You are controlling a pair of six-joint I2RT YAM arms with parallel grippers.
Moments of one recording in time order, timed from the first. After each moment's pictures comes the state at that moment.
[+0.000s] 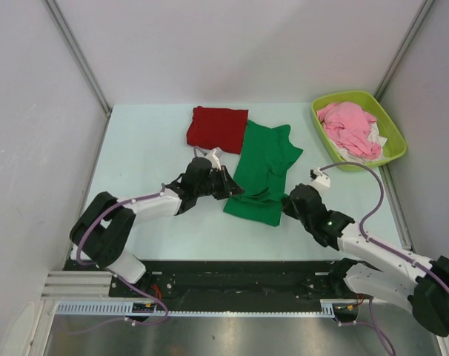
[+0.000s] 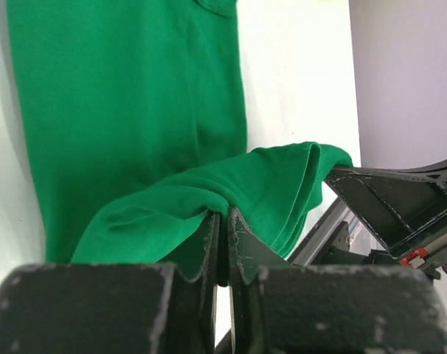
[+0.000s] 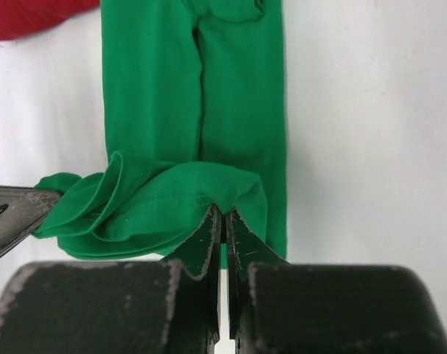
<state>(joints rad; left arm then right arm) -0.65 1.53 0.76 0.26 0.31 -0.84 0.75 0.92 0.52 -0.24 0.49 0.96</state>
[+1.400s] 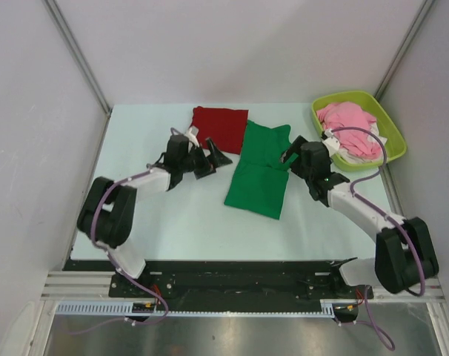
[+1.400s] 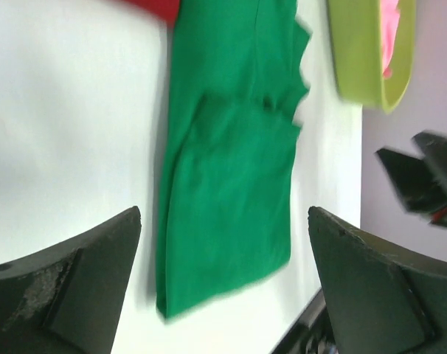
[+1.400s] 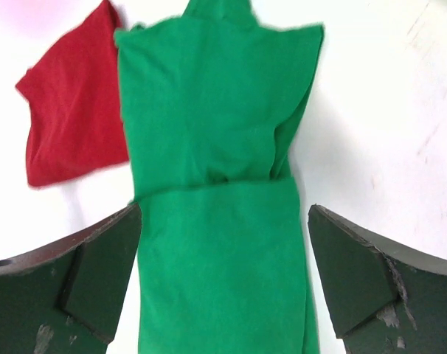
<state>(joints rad) -0.35 1.78 1.03 0.22 0.44 -0.80 0.36 1.39 0.85 0.00 0.32 0.84</state>
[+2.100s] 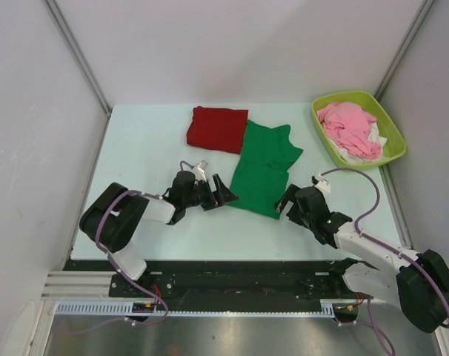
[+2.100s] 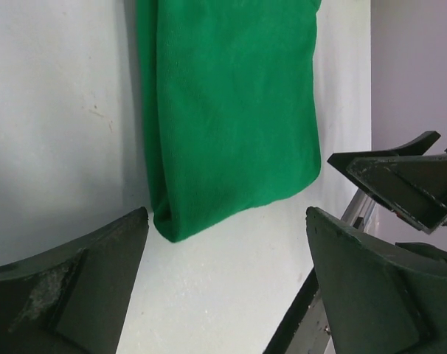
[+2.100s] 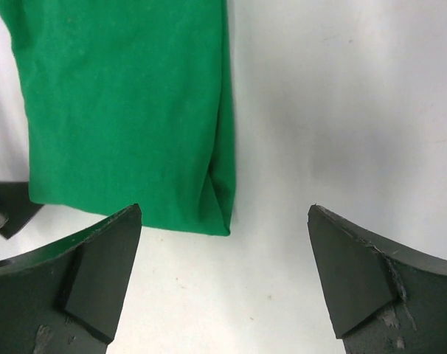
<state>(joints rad) -0.50 1.68 0.53 0.63 0.46 -0.85 0.58 1.04 0.42 -0.13 0.26 0.94</state>
